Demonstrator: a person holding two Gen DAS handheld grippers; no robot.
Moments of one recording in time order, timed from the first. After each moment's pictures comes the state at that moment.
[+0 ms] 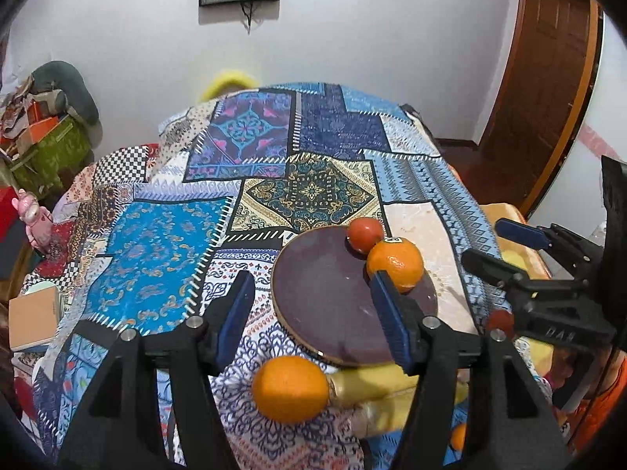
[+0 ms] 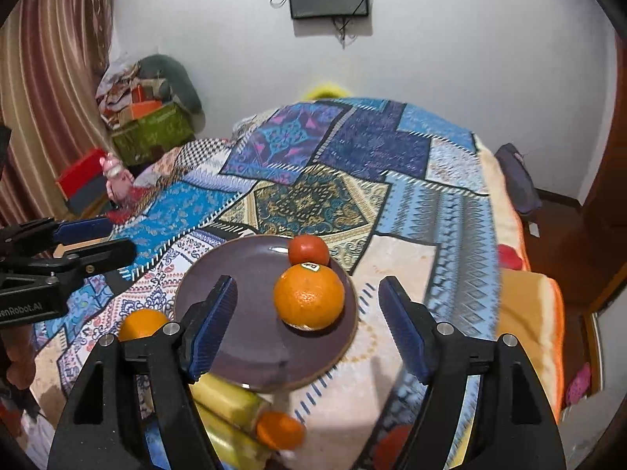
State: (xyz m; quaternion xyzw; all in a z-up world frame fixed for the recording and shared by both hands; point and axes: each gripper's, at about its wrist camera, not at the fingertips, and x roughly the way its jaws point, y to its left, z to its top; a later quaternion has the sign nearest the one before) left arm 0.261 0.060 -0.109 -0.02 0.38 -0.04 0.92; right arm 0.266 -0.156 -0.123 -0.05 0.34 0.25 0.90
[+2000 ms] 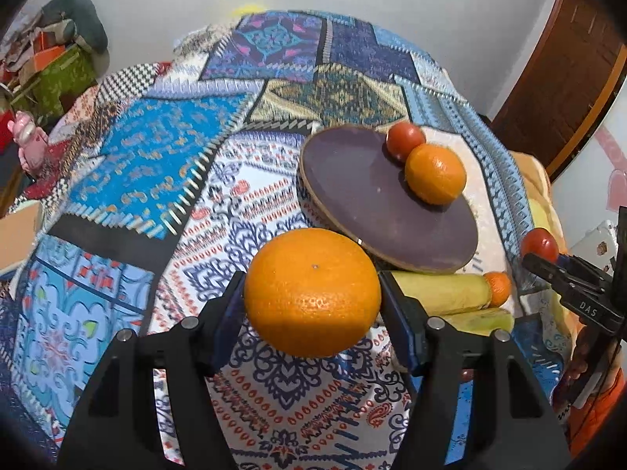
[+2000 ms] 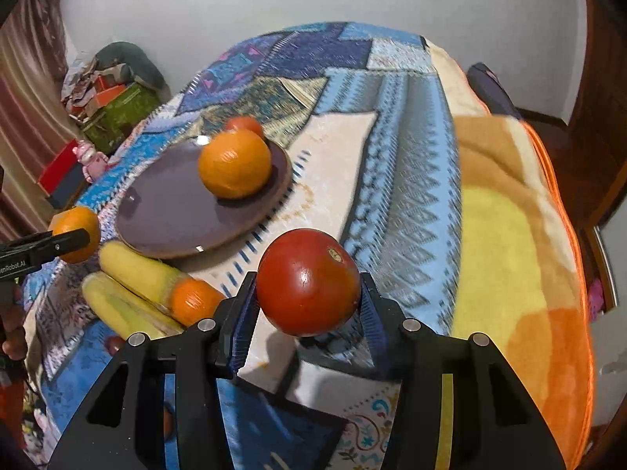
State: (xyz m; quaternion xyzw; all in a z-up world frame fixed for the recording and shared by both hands) left arm 0.236 0.088 -0.191 -0.08 0.47 -0.02 0.88; right arm 0.242 -0.221 -0.196 0.00 0.44 0.21 0.87
